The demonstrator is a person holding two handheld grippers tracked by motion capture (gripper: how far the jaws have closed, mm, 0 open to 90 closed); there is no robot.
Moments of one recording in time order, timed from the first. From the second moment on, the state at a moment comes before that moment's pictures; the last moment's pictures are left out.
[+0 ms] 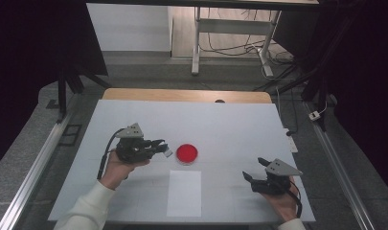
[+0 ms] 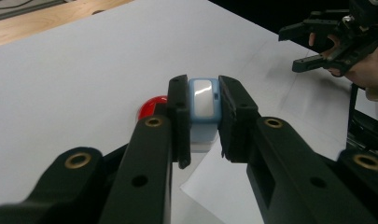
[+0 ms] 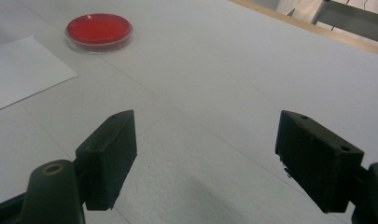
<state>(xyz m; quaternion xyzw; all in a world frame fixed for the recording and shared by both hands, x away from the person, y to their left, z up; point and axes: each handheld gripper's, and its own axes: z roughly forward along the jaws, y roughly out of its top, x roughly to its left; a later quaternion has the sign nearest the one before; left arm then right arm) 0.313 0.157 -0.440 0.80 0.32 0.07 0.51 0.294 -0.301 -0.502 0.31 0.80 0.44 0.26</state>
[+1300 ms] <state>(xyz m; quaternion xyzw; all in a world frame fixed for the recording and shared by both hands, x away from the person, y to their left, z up) 0.315 0.111 -0.440 0.80 0.30 0.05 0.51 0.293 -0.298 -0.503 0.31 0.80 0.44 0.26</state>
